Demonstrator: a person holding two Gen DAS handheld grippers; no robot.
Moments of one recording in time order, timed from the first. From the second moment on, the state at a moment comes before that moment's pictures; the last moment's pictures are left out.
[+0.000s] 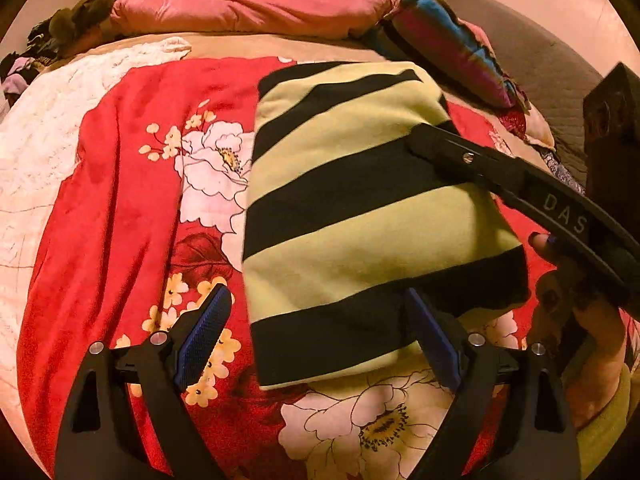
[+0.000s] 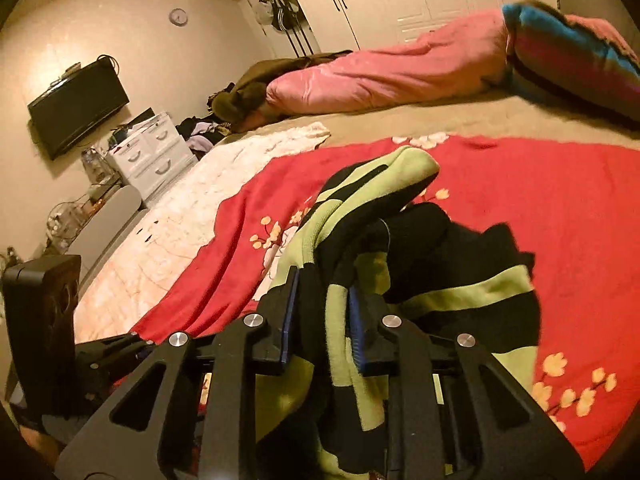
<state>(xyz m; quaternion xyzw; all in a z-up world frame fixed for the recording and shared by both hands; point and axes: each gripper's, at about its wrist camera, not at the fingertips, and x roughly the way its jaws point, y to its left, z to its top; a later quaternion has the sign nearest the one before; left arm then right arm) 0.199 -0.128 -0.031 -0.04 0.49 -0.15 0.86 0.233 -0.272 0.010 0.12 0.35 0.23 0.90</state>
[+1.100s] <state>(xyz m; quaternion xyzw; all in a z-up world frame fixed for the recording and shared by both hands) 0.200 -0.128 -0.037 -0.03 0.48 -0.13 0.86 0.242 -0.354 -0.037 0.11 0.46 0.10 0.88</state>
